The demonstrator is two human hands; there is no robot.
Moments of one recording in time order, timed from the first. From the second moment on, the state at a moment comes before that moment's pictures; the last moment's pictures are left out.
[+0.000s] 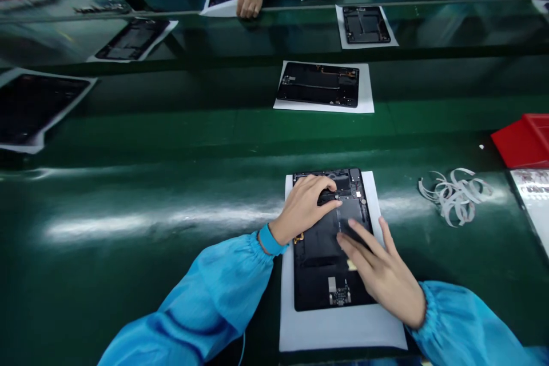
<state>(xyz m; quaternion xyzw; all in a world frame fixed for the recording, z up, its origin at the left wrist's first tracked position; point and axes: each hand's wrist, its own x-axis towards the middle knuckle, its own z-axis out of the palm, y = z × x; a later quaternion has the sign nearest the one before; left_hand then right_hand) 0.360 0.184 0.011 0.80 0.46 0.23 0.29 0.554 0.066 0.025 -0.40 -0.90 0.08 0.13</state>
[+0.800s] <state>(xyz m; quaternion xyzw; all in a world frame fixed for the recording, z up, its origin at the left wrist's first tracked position) 0.349 0.113 0.016 0.90 0.40 0.08 0.13 0.566 0.121 -0.003 -0.51 -0.74 0.22 0.37</state>
